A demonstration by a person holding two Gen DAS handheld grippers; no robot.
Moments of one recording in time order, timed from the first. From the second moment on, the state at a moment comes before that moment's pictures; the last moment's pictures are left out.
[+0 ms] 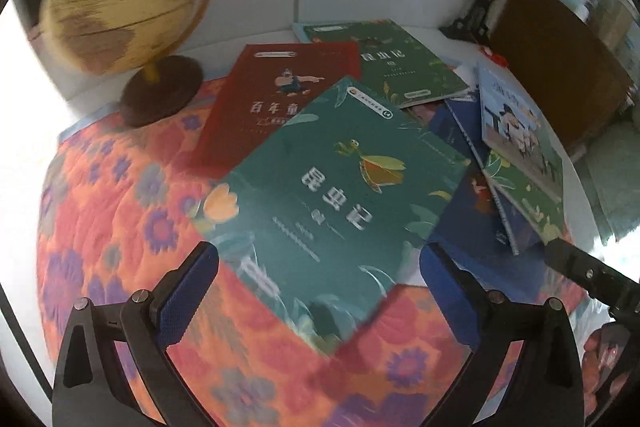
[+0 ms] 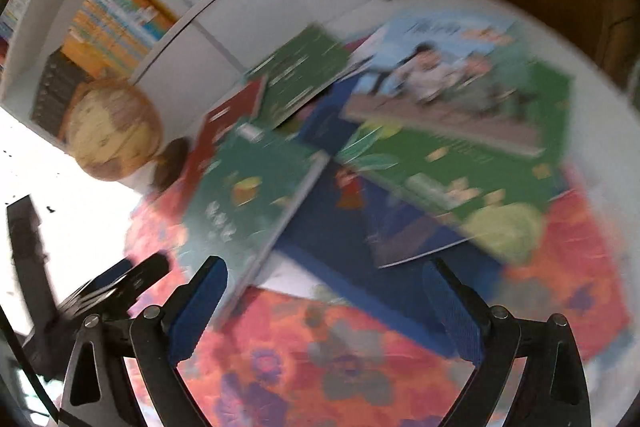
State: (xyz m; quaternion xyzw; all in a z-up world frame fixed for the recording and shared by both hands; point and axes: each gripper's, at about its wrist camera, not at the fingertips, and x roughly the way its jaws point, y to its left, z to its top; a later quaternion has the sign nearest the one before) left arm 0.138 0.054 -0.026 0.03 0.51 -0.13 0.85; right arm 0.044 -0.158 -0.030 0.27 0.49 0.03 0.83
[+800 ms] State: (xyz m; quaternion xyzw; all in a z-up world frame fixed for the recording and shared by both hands) left arm 0.240 0.069 -0.094 0.09 0.56 -0.22 0.79; right arm 0.080 -0.059 -0.080 0.26 0.47 0.11 0.84
